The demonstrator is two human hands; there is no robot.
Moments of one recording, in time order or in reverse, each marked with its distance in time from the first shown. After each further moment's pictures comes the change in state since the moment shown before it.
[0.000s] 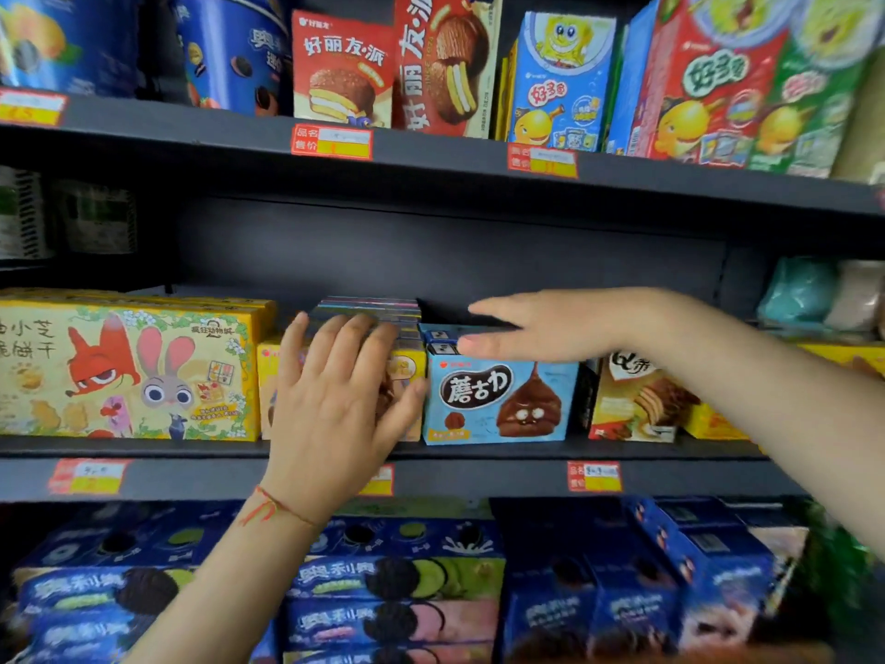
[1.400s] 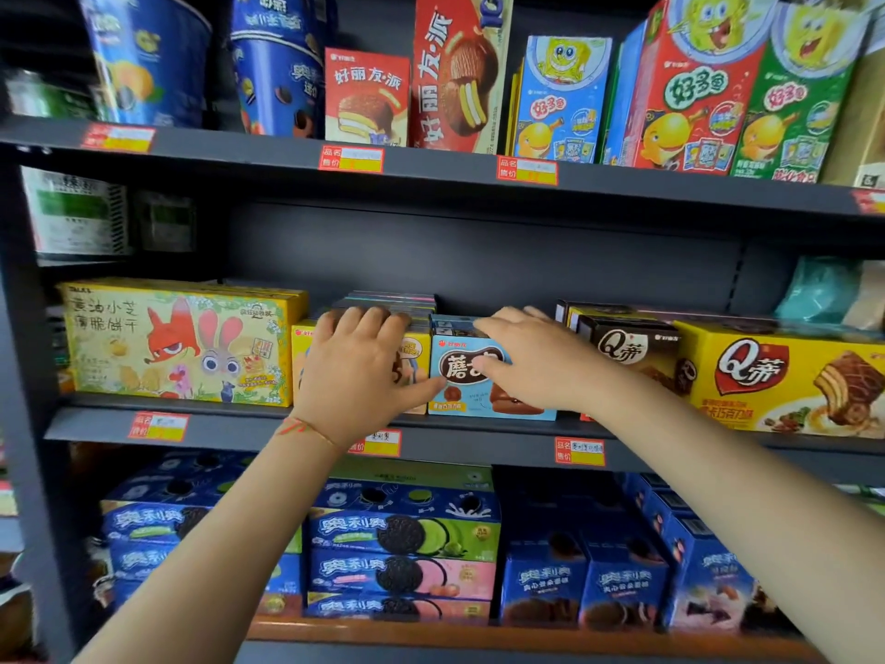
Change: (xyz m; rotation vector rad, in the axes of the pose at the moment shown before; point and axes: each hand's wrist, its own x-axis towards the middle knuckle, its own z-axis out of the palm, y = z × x) left_hand 0.017 0.001 -0.006 0.128 -0.262 -0.037; right_hand -0.016 -0.014 0.053 -0.072 0.362 -0.021
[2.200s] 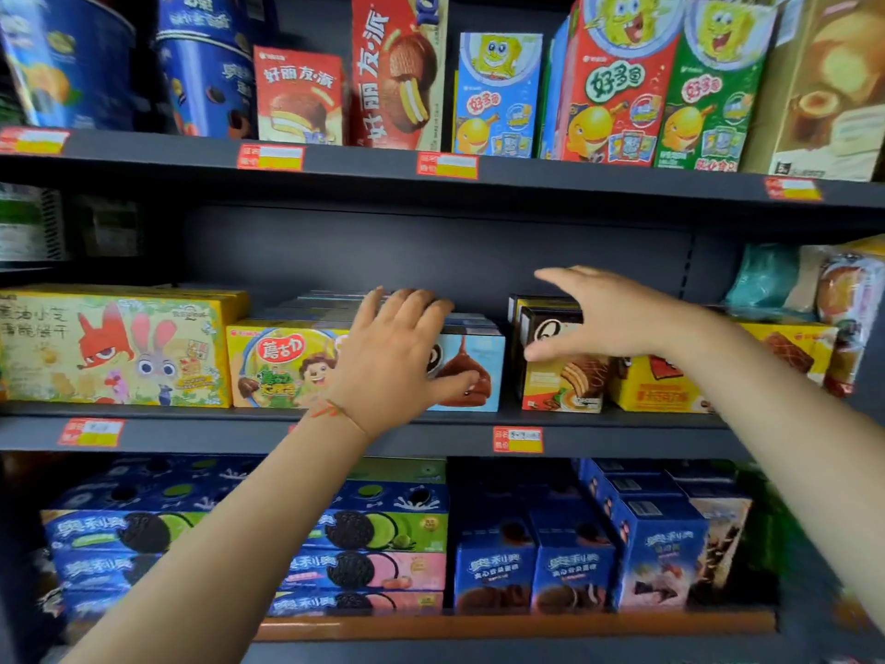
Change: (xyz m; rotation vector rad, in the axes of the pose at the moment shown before) left_hand 0.029 0.080 -0.007 -0.074 -0.018 0.205; right_hand -0.043 0.111 -0.046 0.093 -0.069 0.172
